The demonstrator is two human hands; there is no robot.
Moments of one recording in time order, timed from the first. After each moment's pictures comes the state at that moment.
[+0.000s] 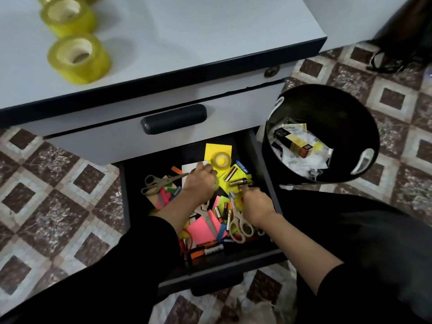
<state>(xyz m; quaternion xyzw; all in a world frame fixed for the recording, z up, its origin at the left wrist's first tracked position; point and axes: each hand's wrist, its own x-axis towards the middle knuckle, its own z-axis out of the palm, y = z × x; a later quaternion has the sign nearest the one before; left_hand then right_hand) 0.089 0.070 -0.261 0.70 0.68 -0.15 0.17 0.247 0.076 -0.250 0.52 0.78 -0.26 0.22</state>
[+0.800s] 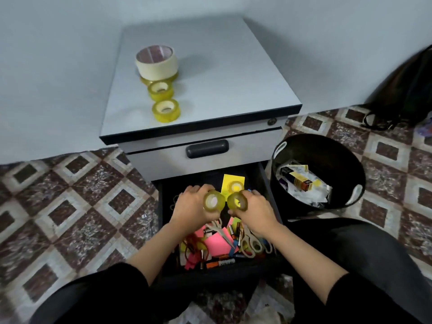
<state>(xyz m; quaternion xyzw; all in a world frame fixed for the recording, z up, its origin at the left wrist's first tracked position) 0.073 -0.019 -0.153 0.59 0.77 0.14 0.18 0.233 0.046 -0.162 0.52 0.79 -0.32 -0.01</state>
